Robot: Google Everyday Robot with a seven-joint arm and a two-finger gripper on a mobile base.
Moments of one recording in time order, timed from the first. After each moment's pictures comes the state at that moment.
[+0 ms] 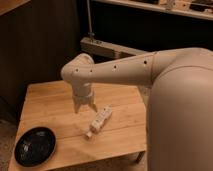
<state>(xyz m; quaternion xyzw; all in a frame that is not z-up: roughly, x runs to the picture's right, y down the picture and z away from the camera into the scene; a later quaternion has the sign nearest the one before) -0.101 0.096 0.704 -0.26 0.23 0.65 0.68</state>
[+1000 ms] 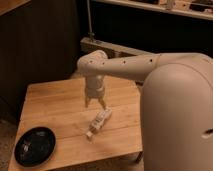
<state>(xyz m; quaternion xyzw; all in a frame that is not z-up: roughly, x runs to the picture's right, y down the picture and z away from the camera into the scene) -0.049 0.082 0.747 -0.26 0.31 0.72 0.56</state>
